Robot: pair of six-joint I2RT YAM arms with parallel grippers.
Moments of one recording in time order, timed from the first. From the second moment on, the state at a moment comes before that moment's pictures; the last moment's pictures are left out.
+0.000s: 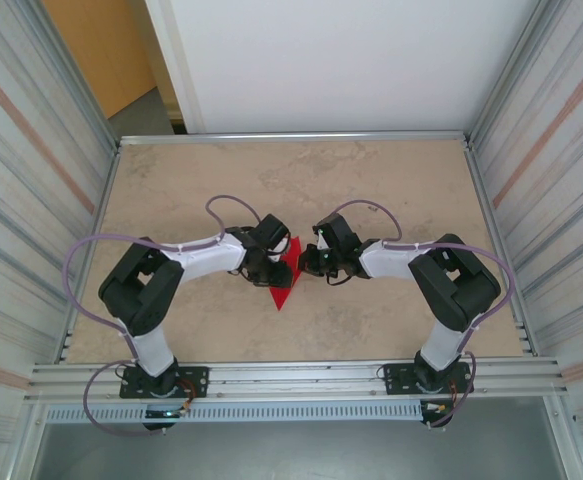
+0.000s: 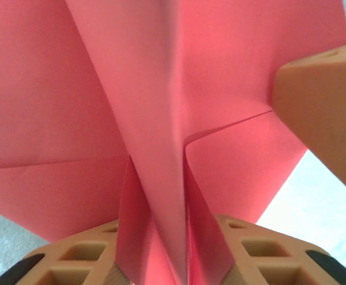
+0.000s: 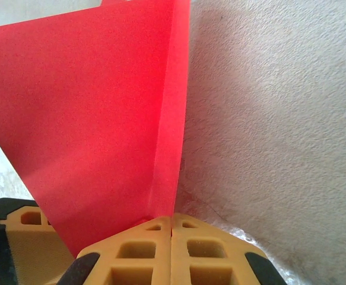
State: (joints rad) left arm -0.74 1.77 1.05 -0.55 0.22 -0.50; right arm 0.66 1.73 0.83 0.03 -0.34 0.83
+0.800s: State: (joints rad) left arm -0.74 1.78 1.17 -0.65 0.08 -0.49; right arm 0.63 1.49 0.73 -0.06 -0.13 0.87
